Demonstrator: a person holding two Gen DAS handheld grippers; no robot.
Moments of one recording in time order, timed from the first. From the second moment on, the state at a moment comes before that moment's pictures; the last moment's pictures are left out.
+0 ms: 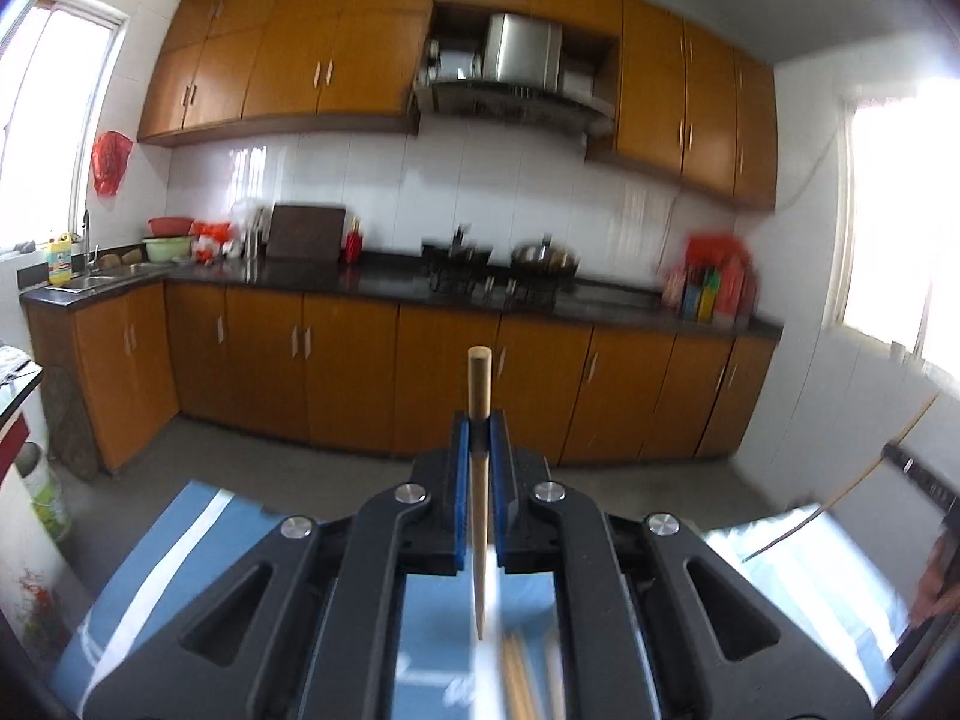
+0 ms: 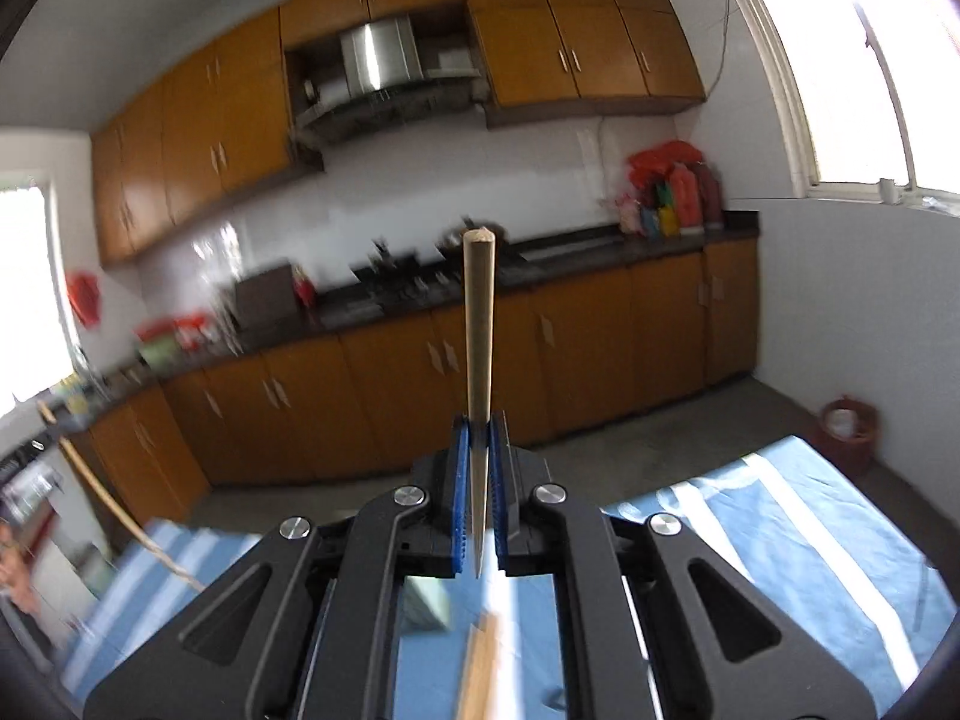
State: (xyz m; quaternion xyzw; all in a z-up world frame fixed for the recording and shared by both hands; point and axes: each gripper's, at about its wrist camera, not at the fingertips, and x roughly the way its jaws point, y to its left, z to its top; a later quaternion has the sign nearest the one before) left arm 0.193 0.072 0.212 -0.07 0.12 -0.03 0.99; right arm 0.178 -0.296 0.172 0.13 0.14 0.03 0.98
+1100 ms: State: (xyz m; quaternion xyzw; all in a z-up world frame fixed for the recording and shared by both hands) left arm 0.278 0.001 0.137 -0.13 0.16 -0.05 0.98; right arm 0.245 -0.245 0.118 0.12 0.22 0.08 0.96
